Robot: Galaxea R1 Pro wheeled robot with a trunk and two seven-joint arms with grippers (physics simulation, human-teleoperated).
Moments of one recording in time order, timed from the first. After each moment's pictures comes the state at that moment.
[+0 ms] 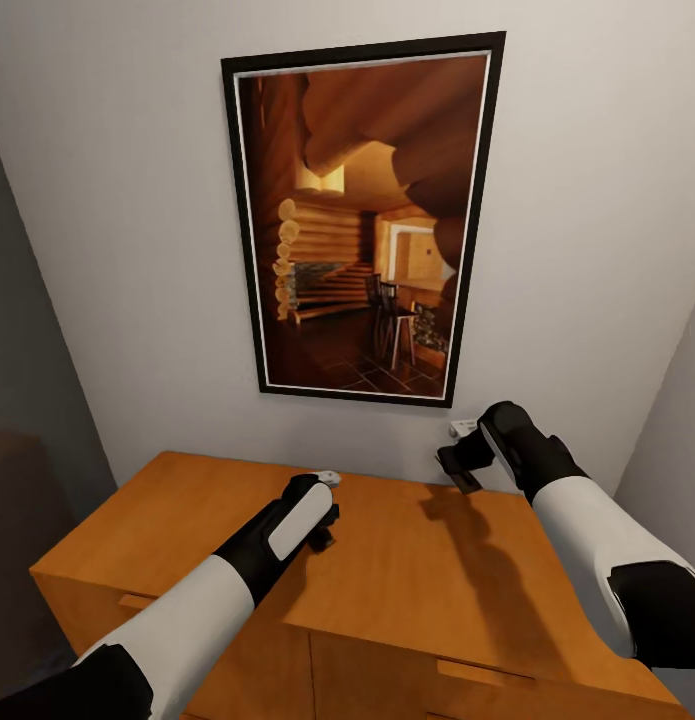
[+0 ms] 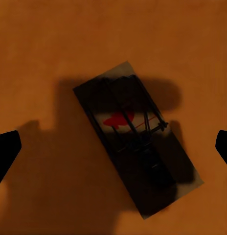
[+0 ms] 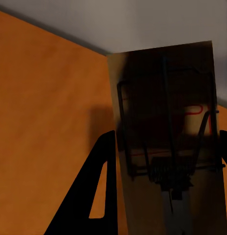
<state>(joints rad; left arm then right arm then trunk) -0.84 -0.17 -0.61 -0.78 1.04 0.64 0.97 -1.07 -0.10 0.17 -0.63 0.18 1.04 0.52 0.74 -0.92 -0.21</state>
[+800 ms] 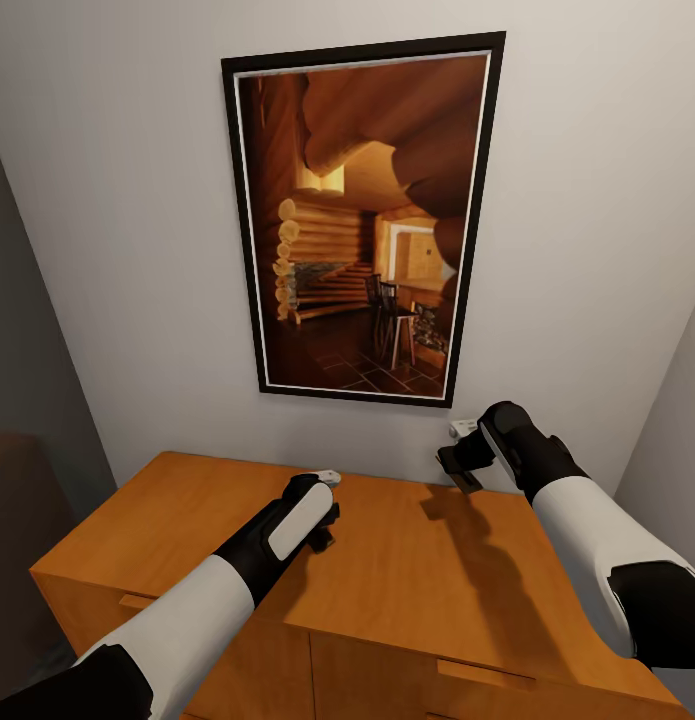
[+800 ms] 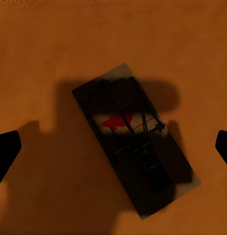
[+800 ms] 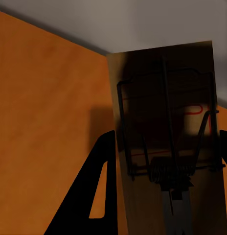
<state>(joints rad) -0.84 -0.17 -0.61 -0.78 1.04 0.64 0.97 -1.07 -0.10 0.17 -0.63 0.18 1.04 0.52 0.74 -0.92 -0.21</state>
